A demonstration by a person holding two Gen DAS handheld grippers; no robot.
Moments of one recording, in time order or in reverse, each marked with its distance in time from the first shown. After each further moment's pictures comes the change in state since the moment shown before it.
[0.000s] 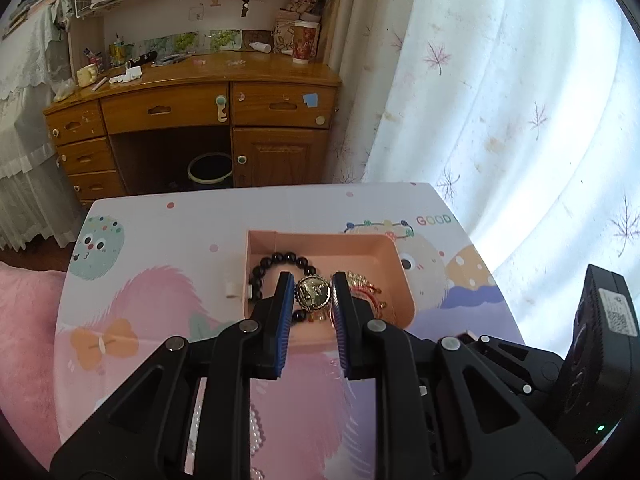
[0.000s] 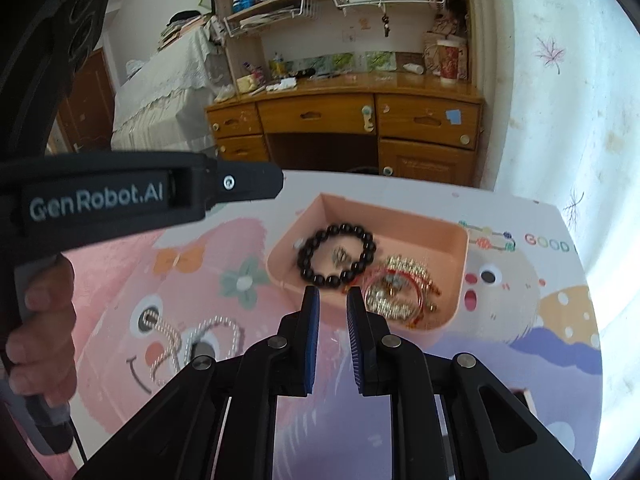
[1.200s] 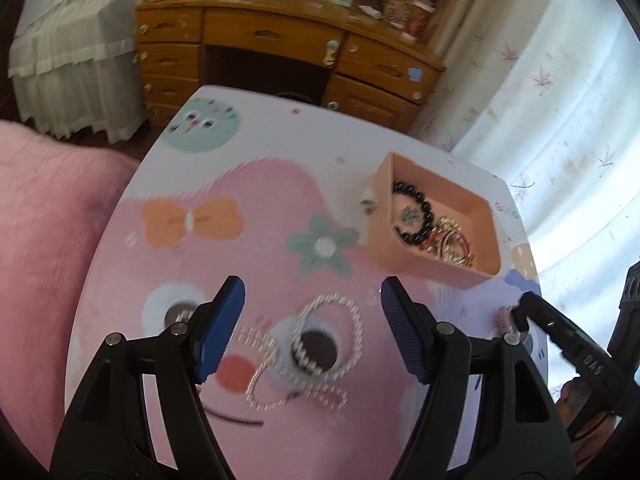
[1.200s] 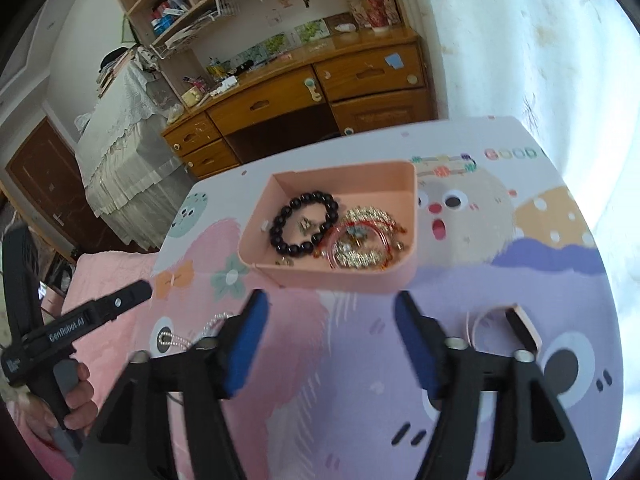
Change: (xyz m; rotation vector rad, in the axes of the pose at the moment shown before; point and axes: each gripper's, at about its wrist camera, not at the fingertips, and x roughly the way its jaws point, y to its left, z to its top) left arm -0.038 0.115 -0.100 -0.334 0.134 0.162; right arm -0.027 -0.055 -0.029 0.349 0.140 0.009
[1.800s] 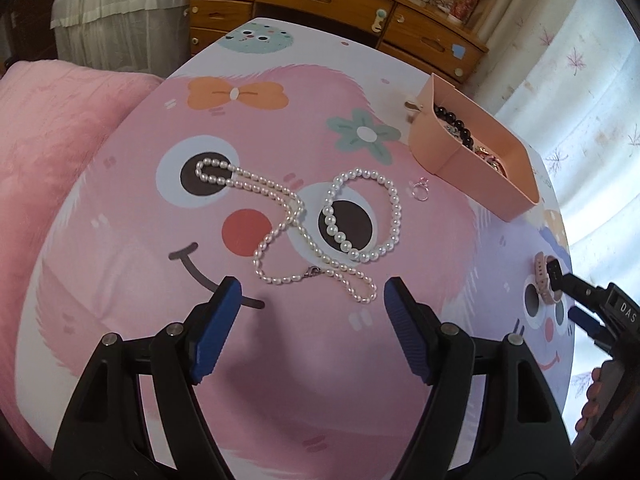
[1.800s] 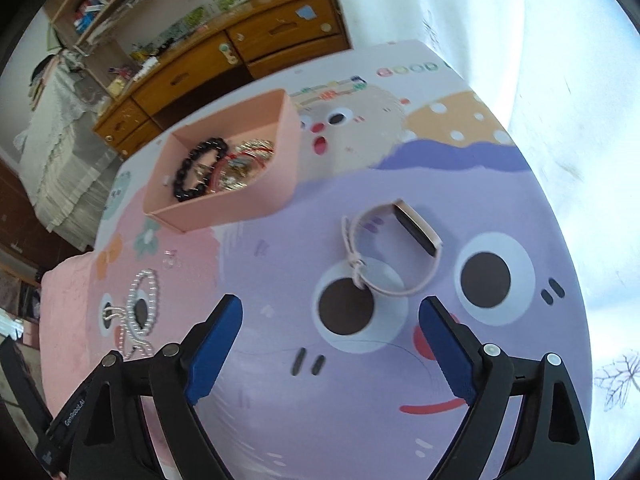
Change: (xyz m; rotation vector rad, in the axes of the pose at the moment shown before) left arm 0.013 0.003 -0.107 -0.131 0.044 0.095; right arm 0.004 -0.075 -0.043 0.153 0.163 -0.244
